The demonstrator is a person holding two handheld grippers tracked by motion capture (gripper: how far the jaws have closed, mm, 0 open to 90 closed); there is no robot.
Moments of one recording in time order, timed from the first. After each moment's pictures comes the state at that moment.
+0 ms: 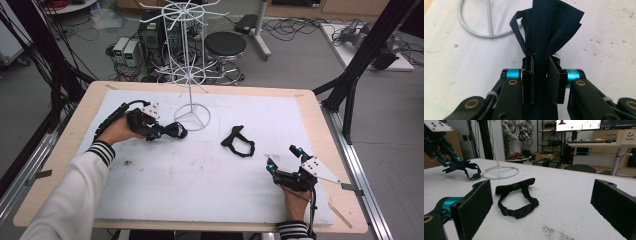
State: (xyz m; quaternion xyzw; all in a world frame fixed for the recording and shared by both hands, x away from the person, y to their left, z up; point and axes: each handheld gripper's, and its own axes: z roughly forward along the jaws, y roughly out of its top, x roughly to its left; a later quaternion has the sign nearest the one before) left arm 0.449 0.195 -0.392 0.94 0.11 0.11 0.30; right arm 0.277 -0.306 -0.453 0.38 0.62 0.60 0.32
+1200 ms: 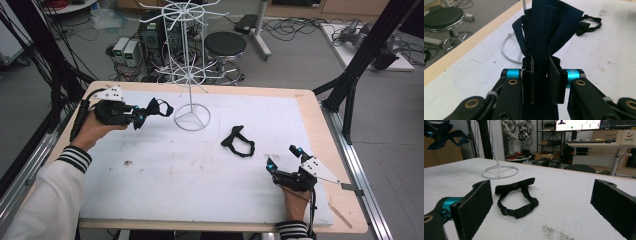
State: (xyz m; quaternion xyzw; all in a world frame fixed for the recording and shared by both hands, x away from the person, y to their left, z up) left arm 0.423 0.261 -0.343 0.84 0.21 0.14 0.48; right arm 0.277 -0.306 -0.453 0.38 0.63 0.60 0.33
